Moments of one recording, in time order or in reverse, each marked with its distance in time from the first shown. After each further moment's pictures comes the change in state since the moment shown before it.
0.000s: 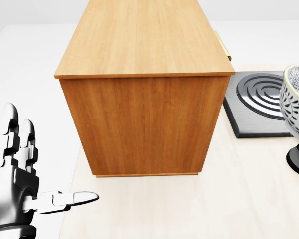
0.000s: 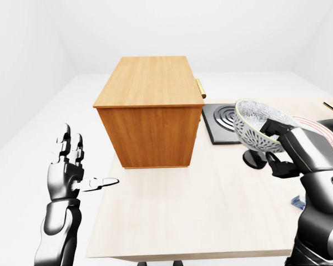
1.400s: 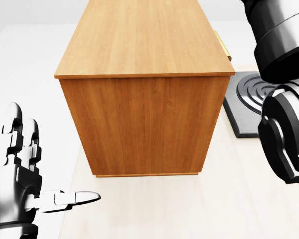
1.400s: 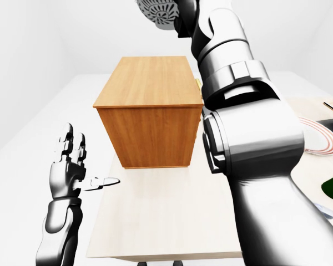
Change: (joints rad) left arm -0.013 0.003 -0.002 0.018 -0.020 0.000 -0.017; right arm -1.775 0.128 0.665 1.774 -0.509 -0.064 -0.560
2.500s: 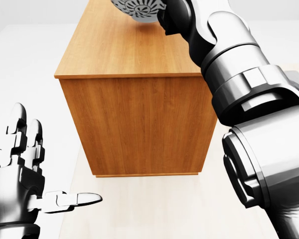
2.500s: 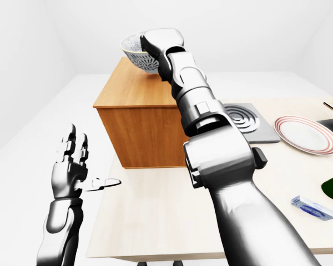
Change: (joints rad) left arm 0.002 -0.001 -0.006 0.006 -0.004 0.000 -0.016; right arm 0.196 0.142 0.051 -0.002 0.016 -0.013 -0.074
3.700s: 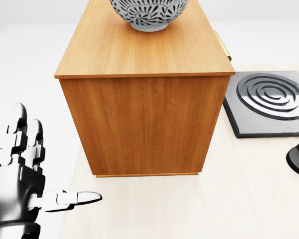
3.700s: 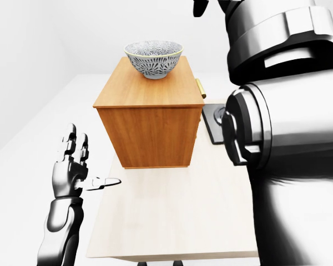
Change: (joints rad) left arm -0.010 0.001 0.004 0.014 -0.007 0.000 -0.001; right arm -0.339 -0.220 -0.058 0.003 -0.022 0.019 0.120
